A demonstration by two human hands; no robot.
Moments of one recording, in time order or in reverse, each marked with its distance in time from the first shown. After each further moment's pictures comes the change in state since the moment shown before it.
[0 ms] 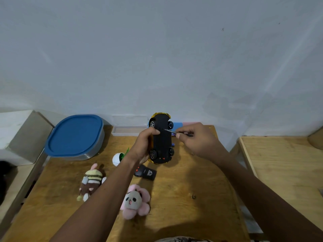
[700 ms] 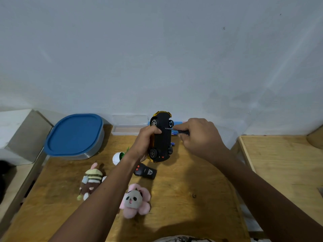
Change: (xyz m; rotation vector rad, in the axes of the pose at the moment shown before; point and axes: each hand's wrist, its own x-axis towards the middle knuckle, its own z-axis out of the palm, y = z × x) left_hand 0.004 0.001 -0.004 0.067 0.053 0.043; right_hand -0.002 -0.018 -0.004 -0.506 0.090 -0.197
